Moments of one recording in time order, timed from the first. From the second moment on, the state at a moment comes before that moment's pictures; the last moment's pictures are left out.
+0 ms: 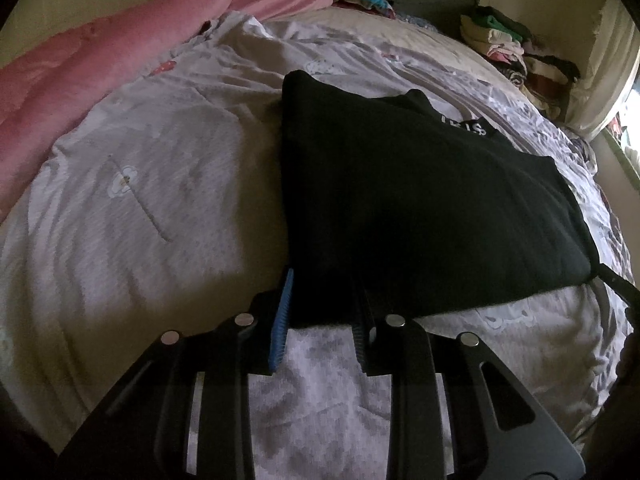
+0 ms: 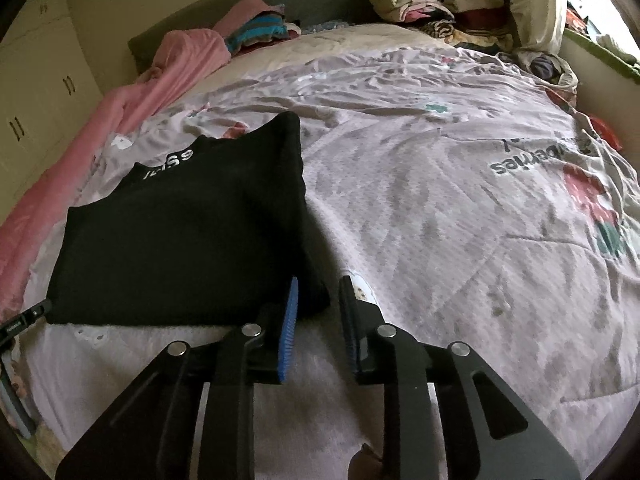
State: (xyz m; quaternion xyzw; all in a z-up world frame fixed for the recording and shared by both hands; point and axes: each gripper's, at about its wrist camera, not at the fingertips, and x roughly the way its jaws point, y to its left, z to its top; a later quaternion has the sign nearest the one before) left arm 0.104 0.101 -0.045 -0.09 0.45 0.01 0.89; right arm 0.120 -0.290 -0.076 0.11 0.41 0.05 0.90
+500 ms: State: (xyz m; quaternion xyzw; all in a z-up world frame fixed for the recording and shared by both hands) left arm 0.090 0.094 -0.039 -0.08 0.45 0.01 0.89; right arm 0.094 -0.296 -0.063 0.11 0.39 0.04 0.91
